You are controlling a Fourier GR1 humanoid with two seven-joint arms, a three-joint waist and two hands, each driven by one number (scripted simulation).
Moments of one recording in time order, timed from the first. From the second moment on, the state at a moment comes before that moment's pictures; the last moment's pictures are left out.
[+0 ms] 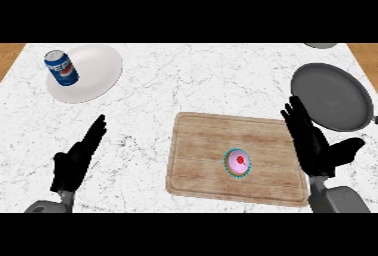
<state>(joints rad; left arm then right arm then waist) -0.04 0.33 -0.19 -1.34 0.12 0.08 -0.07 -0.13 -0.30 0.19 -1.38 -0.42 -0.17 -0.11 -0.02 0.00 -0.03</state>
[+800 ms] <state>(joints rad) -0.08 0.20 -0.22 -1.48 0.30 0.01 0.13 -0.56 -0.49 0.55 -1.51 0.27 -0.17 -0.16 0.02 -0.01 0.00</state>
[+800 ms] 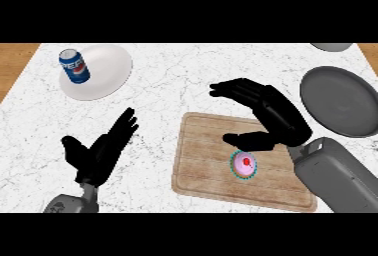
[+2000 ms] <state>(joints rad) -0.07 0.19 -0.21 -1.54 0.31 0.04 0.20 -0.77 -0.24 1.04 -1.54 0.59 0.85 0.87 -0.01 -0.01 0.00</state>
